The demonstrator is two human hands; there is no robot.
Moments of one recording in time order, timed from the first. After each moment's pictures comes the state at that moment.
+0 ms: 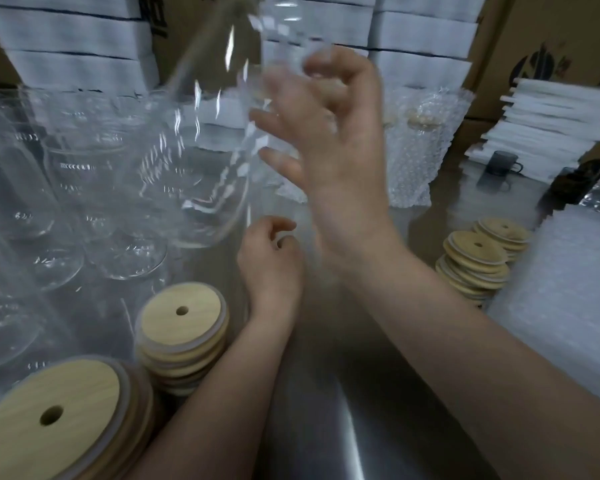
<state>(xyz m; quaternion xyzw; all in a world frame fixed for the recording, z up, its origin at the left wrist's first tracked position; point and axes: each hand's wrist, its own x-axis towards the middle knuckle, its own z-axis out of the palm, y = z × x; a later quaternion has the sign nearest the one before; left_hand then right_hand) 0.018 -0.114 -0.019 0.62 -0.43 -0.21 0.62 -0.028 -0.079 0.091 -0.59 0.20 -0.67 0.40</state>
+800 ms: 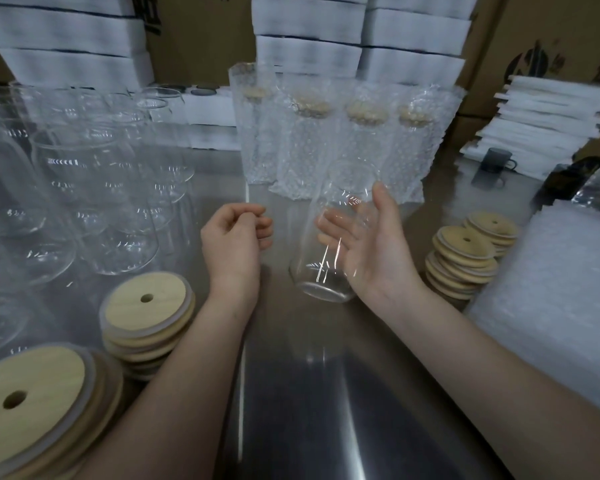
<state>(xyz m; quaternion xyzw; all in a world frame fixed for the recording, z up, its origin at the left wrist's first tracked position) 0.046 -0.117 -0.005 0.48 -0.31 -0.39 0.72 -0.097 -0.120 0.013 -0.31 0.35 -0.61 0.64</state>
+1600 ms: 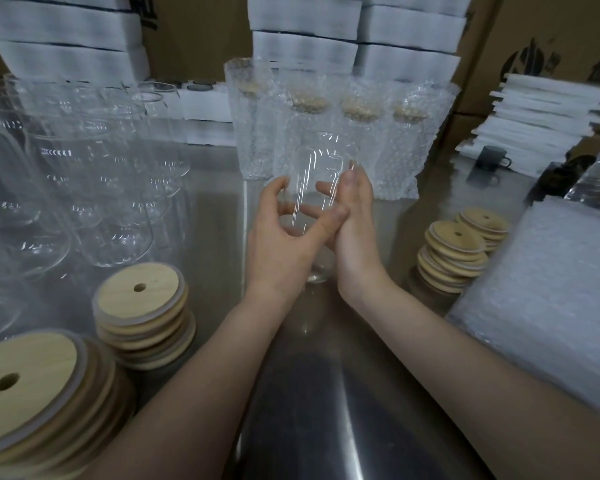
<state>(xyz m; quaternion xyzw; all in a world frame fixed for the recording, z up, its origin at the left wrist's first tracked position) 0.006 -0.088 0.000 0.49 -0.52 -0.32 0.63 -0.075 -0.113 0.009 -0.49 0.38 -0.62 0.48</state>
